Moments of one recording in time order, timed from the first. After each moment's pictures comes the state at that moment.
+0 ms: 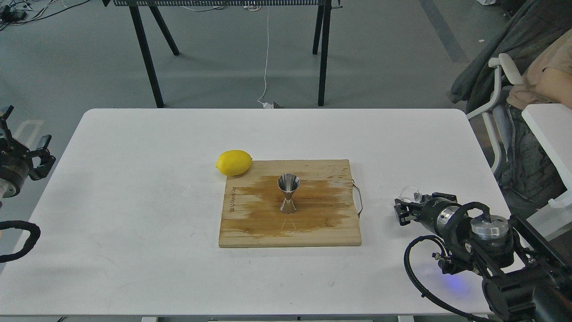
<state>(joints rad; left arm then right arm) -0.52 0.59 -0.76 -0.40 0.08 -0.49 -0.49 0.23 -0.23 1.20 1.16 0.40 -0.49 -0.10</state>
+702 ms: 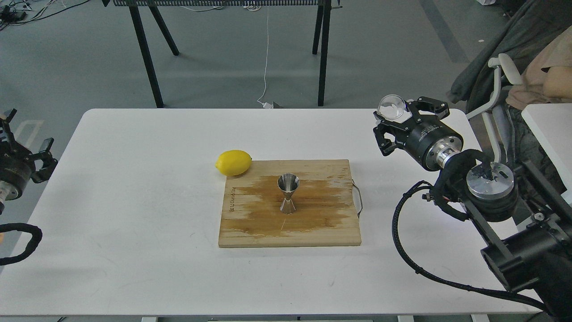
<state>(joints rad) -0.51 0.59 -0.76 -0.40 0.08 -0.49 -0.49 0.42 -0.26 1.12 1.56 0.13 -0.45 -0.08</state>
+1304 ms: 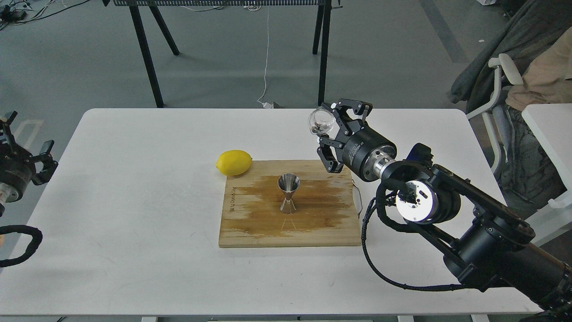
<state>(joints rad) -0.50 0.58 -0.76 -0.40 0.08 -0.49 -0.49 0.58 -0.26 0.72 1.55 -0.21 -0.44 -0.06</state>
